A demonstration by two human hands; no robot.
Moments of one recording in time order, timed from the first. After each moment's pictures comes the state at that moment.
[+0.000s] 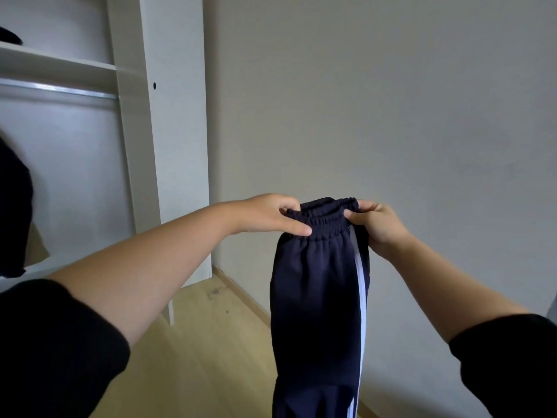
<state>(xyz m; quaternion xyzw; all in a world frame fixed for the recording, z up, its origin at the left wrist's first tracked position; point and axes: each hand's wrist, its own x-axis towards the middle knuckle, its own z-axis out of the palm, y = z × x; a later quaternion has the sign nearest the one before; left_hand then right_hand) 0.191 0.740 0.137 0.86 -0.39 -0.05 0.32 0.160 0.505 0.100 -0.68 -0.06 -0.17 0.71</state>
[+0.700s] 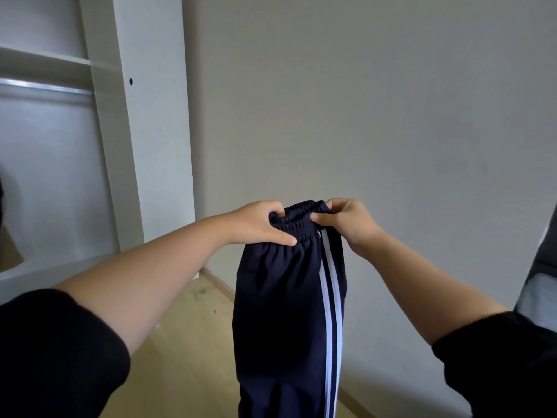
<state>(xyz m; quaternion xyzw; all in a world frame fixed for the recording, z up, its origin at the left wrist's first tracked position) 0.202 0.717 0.112 0.87 -0.37 -0.01 0.33 0.149 0.515 0.102 -0.77 -0.03 -0.19 0.60</state>
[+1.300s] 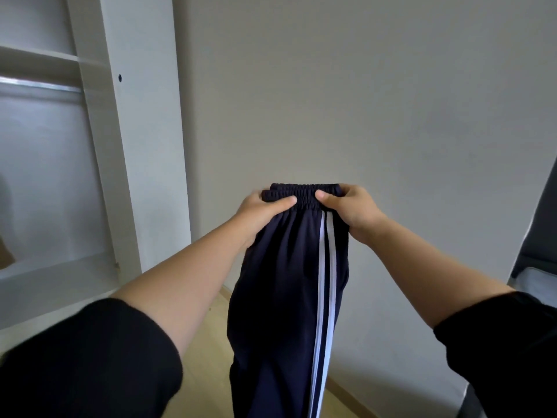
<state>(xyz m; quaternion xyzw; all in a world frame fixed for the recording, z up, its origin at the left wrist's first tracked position) 0.200 0.675 0.100 0.71 -0.21 -0.03 0.68 0.146 0.492 0.115 -0.74 -0.04 -0.21 0.63</state>
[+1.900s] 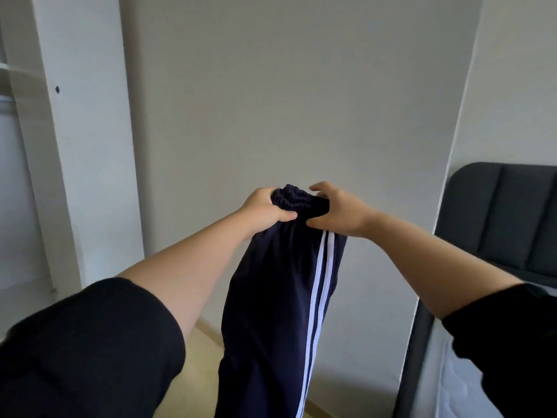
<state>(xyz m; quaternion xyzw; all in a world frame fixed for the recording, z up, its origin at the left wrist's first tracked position) 0.151 0.585 0.139 0.77 -0.34 0.01 0.54 0.066 0.415 0.152 -0.96 0.01 -0.21 0.20</state>
